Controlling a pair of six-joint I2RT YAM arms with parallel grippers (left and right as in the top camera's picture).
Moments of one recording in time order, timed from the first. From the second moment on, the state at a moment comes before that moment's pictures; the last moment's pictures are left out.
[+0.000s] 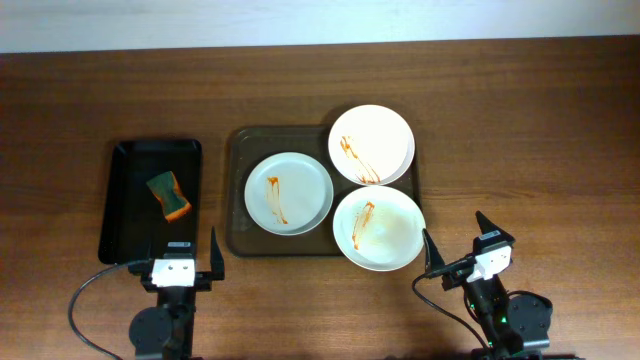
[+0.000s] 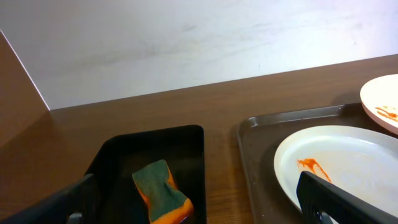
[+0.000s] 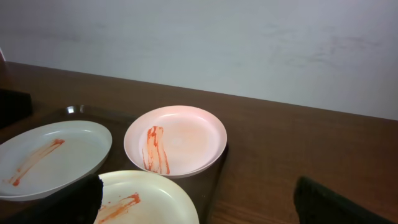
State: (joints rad) left arm 0.04 0.01 0.02 -0.08 0.00 0.17; right arm 0.05 0.01 0.01 -0.06 -0.23 -0.05
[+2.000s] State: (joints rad) left arm 0.04 0.09 0.22 -0.11 0.18 0.11; right arm 0.05 0.01 0.01 -0.06 -0.23 -0.05
